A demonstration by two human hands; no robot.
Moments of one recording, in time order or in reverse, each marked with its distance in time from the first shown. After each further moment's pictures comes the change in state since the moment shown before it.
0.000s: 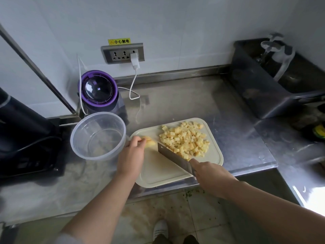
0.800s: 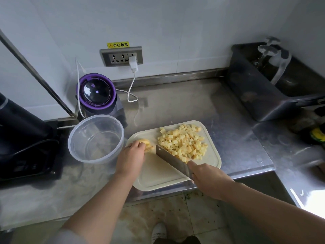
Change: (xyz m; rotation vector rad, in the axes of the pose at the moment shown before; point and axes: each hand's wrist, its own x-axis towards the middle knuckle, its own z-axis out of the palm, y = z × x) left_hand 0.010 0.001 0.005 0.118 0.046 0.096; right_hand -0.002 -0.002 -0.006 0.025 -0.012 -0.007
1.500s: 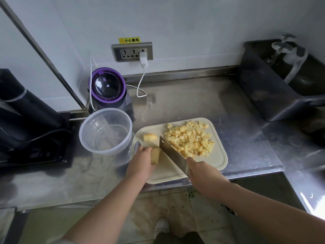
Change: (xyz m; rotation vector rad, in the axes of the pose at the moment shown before) left_hand -0.027 0.023 -0.013 -0.346 -0.370 -0.326; right_hand 0.001 -0.027 0.007 0.142 0.025 0.019
